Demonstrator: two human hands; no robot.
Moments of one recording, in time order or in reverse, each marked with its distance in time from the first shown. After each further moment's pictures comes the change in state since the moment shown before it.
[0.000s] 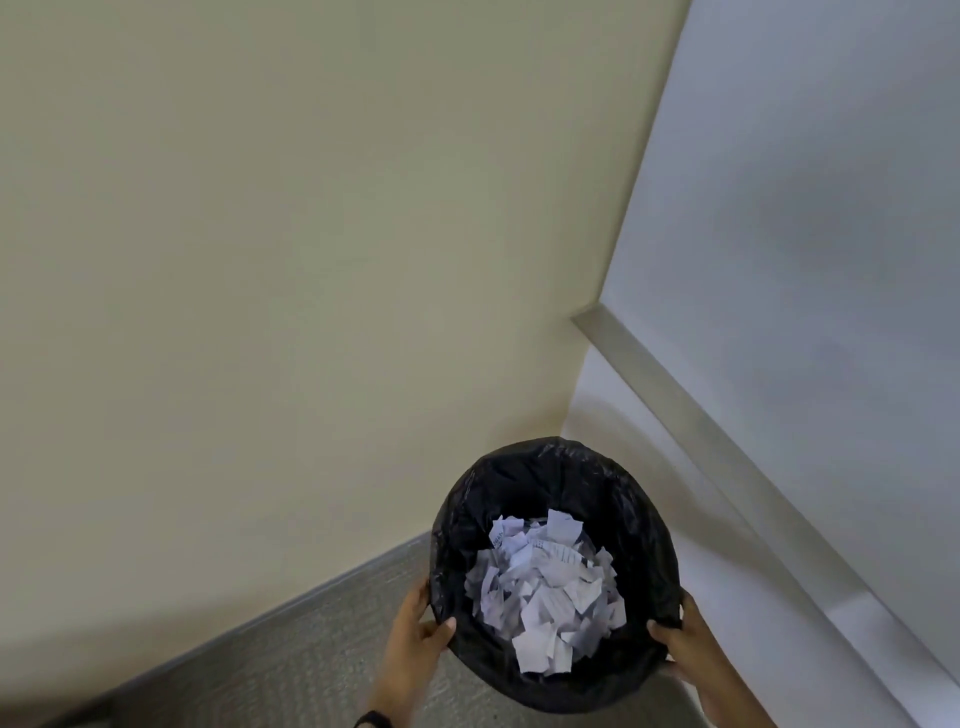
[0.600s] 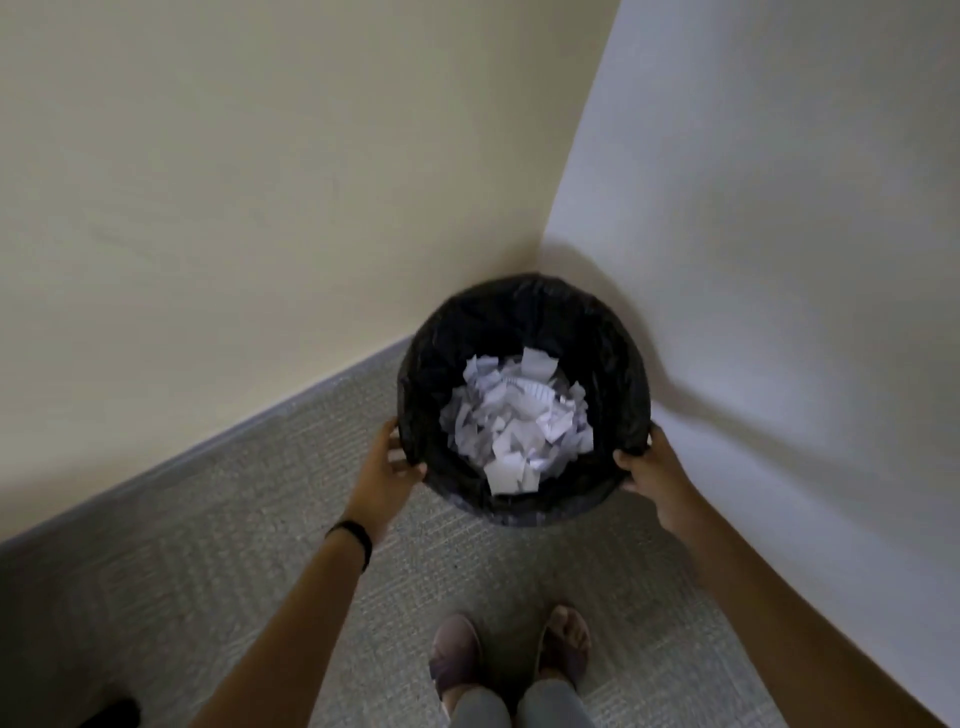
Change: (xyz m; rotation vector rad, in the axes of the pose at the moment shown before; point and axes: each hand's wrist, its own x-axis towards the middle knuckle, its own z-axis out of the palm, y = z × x) left_hand 0.257 -0.180 0.045 0.180 0.036 -0.107; right_hand 0.283 0.126 0.042 -0.052 0.031 0.024
